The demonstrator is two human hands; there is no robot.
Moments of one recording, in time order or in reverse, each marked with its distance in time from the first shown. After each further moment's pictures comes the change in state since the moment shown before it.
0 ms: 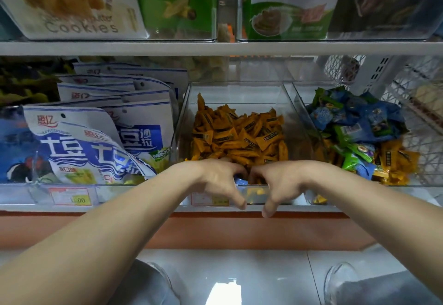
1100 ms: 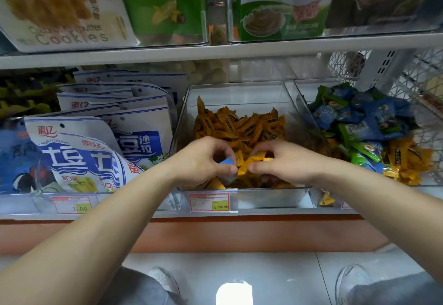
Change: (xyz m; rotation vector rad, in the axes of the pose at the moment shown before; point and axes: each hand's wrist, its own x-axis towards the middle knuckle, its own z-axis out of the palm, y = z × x) left_hand -0.037 -0.007 -0.027 -0.355 0.381 0.087; right_hand -0.009 0.011 -0.007 0.662 0.398 -0.153
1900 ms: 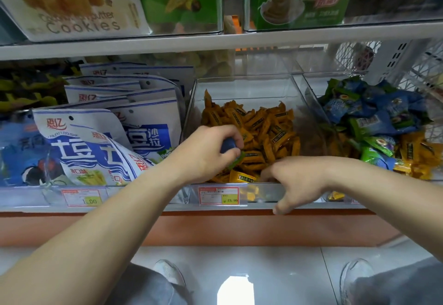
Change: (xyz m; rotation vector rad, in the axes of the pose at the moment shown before) left_hand -0.012 -0.004 -0.001 0.165 0.224 0.167; right_hand -0.007 -0.004 0.011 -0.770 -0.398 -0.059
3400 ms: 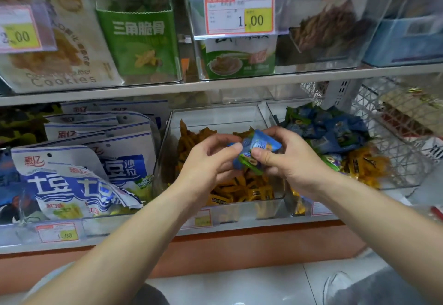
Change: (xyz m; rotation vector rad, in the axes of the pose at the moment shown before) left_hand 0.017 0.066 0.025 -1.213 0.129 -0.229; right_hand -0.050 0.015 -0.012 1.474 0.887 -0.150
